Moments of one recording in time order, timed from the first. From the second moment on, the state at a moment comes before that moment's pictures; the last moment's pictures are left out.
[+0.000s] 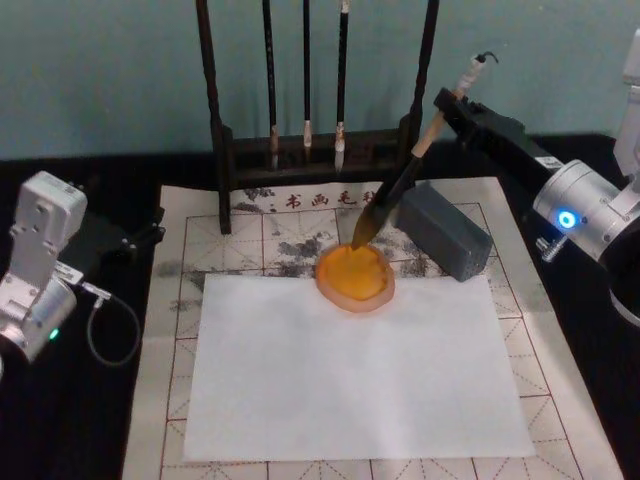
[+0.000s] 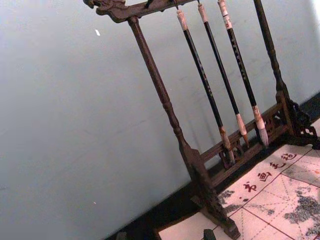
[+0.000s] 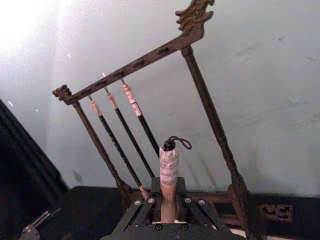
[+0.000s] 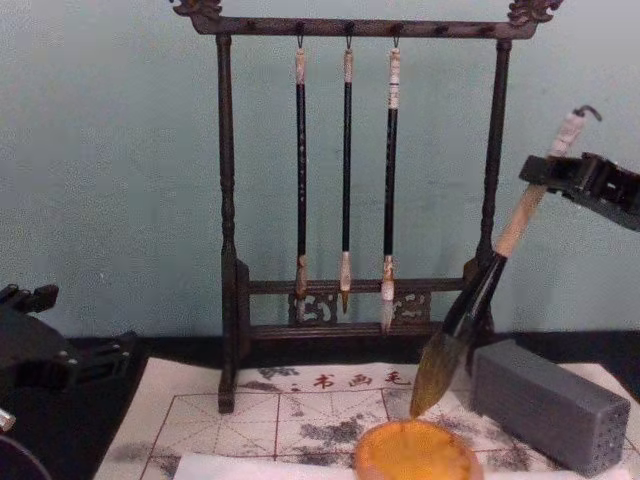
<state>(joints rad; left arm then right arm) -0.20 0.60 0.45 -1.41 -0.25 -0.12 0.03 0.37 0.49 -0.41 -1.44 1.01 0.09 0.28</state>
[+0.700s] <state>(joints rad) -0.20 0.60 0.45 -1.41 -0.25 -0.12 0.03 0.35 0.49 -0.41 -1.47 0.89 0.06 0.33</state>
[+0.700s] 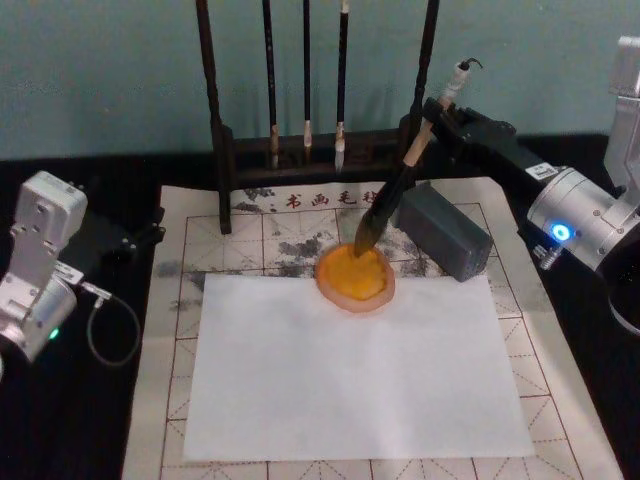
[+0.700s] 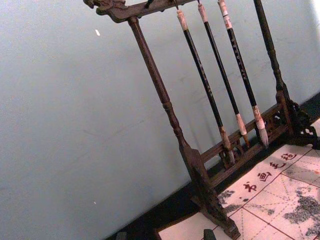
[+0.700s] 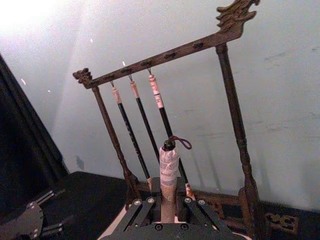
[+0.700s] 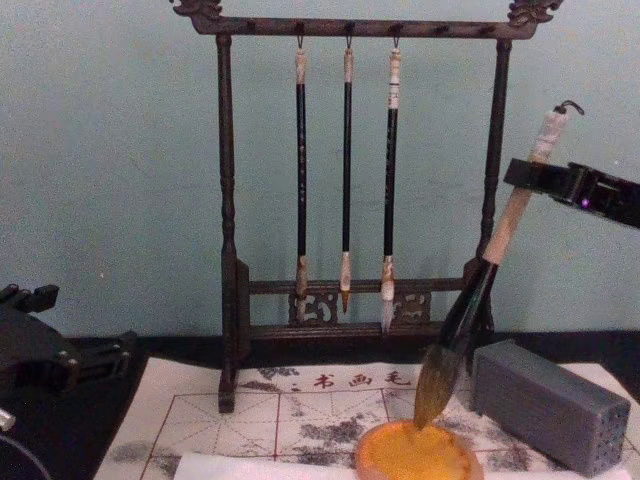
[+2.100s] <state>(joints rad) -0.20 0.60 0.45 -1.41 -0.25 -0.12 0.03 0.34 0.49 -0.41 -1.48 0.70 0.02 0.48</state>
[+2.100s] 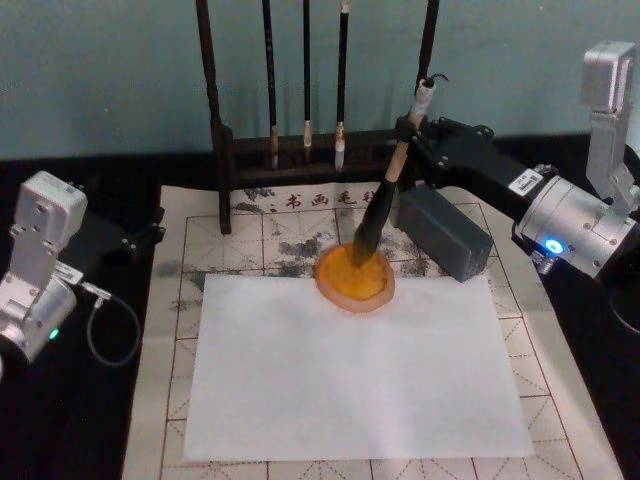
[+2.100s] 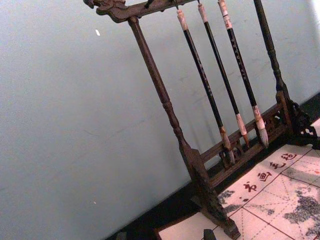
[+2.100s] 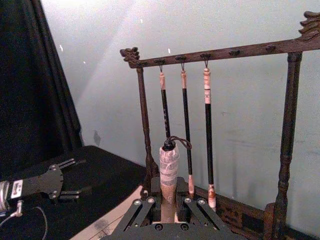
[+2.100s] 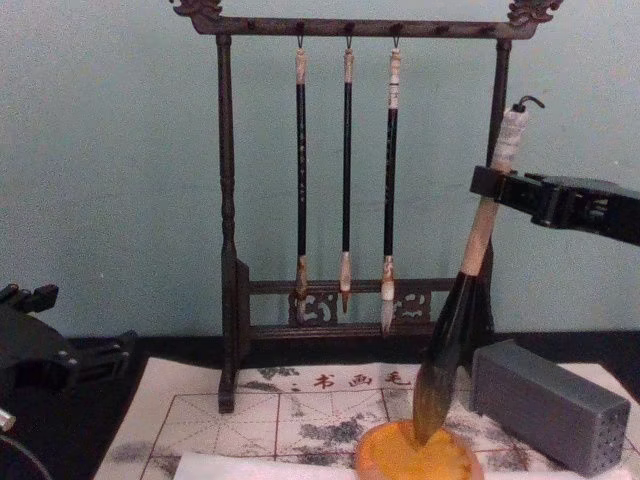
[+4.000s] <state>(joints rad) -0.20 0.60 0.45 -1.41 -0.25 -0.12 0.03 0.21 0.55 -0.36 -1.62 0.68 0.04 0.47</state>
